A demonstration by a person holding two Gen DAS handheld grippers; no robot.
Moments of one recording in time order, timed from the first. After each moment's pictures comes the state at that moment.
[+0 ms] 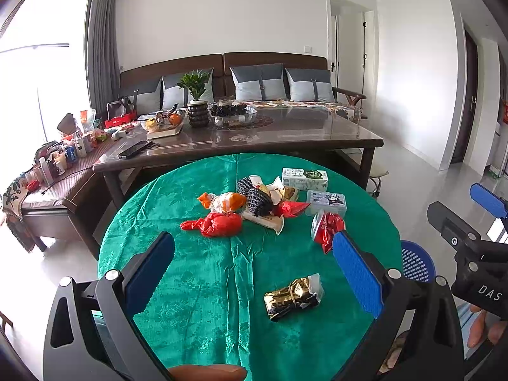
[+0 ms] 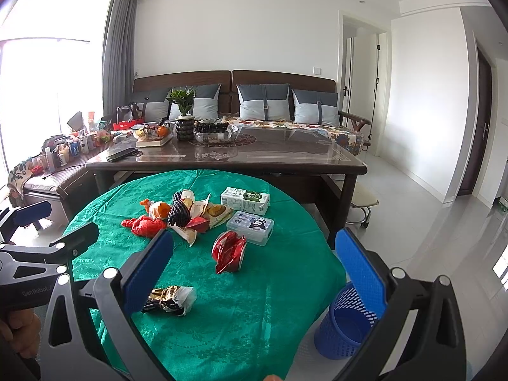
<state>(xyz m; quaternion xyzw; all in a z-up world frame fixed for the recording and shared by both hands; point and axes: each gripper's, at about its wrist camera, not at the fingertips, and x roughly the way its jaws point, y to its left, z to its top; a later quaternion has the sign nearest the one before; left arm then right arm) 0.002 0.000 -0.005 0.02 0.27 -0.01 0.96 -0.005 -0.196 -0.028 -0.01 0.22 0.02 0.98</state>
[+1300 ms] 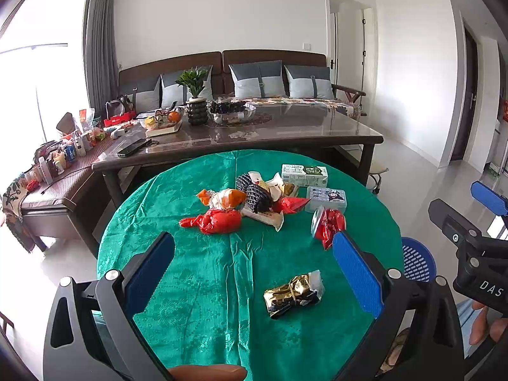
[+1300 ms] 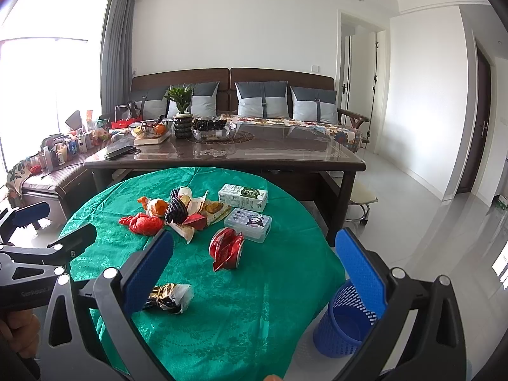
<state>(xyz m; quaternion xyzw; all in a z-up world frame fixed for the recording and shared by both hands) 0.003 0.001 -0.004 0.02 0.27 -0.01 0.96 -0.002 -0.202 -0.034 -0.01 0.22 0.02 0.97</state>
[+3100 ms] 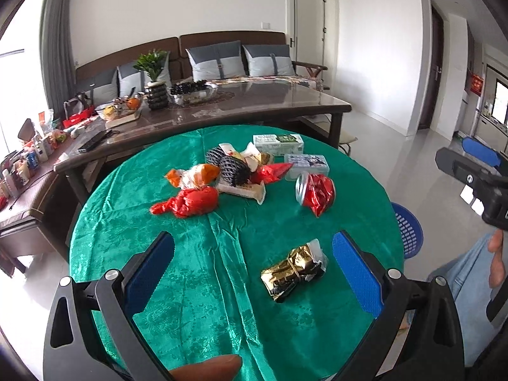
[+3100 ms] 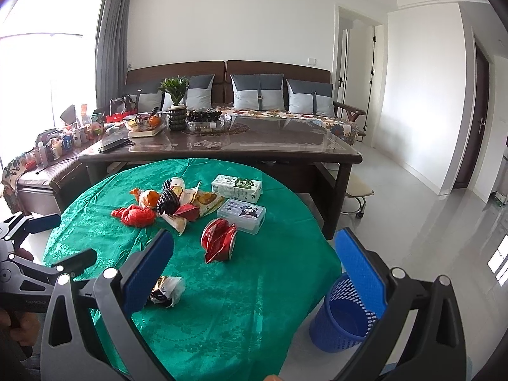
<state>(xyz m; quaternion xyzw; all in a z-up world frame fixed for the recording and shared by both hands) 0.019 0.020 -0.060 0.05 0.32 -0.13 0.94 0.005 -0.202 -0.048 -0.01 0.24 0.01 0.97</state>
